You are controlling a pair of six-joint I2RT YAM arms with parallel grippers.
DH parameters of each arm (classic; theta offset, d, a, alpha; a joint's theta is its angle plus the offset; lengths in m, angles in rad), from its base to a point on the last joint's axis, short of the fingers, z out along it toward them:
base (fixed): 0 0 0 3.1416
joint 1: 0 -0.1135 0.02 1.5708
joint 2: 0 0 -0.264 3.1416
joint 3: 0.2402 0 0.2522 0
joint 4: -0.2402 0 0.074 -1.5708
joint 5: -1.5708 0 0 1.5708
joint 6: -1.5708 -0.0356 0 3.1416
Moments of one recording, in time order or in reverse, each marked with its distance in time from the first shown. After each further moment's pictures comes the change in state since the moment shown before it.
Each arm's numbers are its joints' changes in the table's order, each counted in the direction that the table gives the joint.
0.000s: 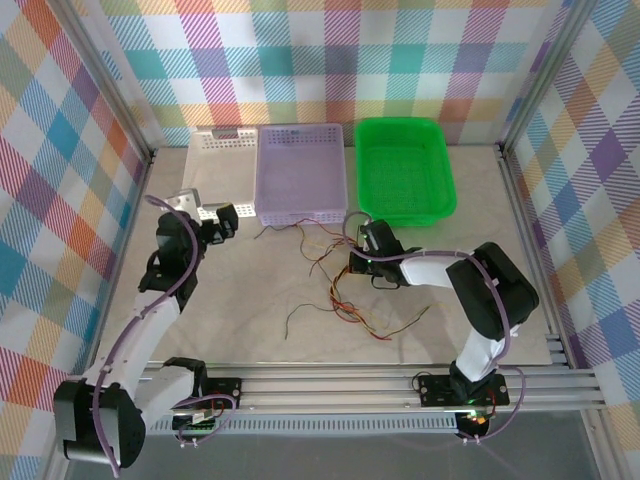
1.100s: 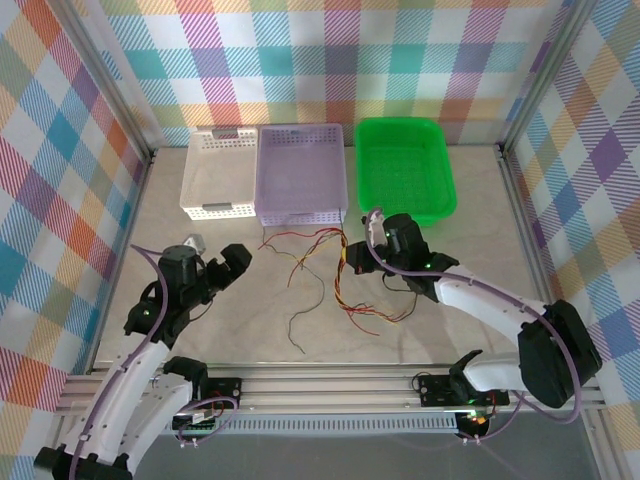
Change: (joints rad) left arm 0.136 -0.329 -0.089 -0.490 -0.259 0.603; right arm -0.031 -0.449 -0.045 -0.124 0.227 0.090
